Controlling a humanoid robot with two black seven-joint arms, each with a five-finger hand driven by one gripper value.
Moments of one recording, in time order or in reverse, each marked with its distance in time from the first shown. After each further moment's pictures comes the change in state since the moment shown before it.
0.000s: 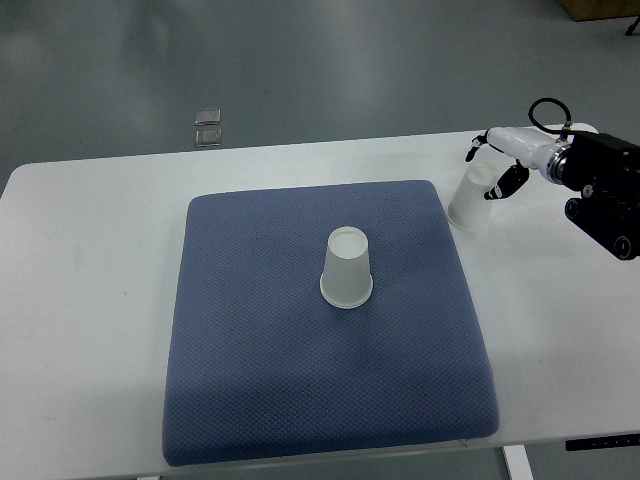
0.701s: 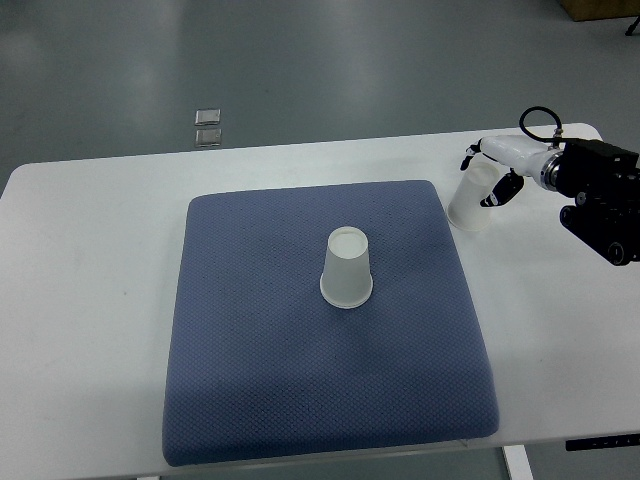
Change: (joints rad) left arm 0.000 0.000 0.000 0.000 0.000 0.000 0.000; right arm 0.005 0.019 -0.061 -0.025 0.000 -0.015 0.022
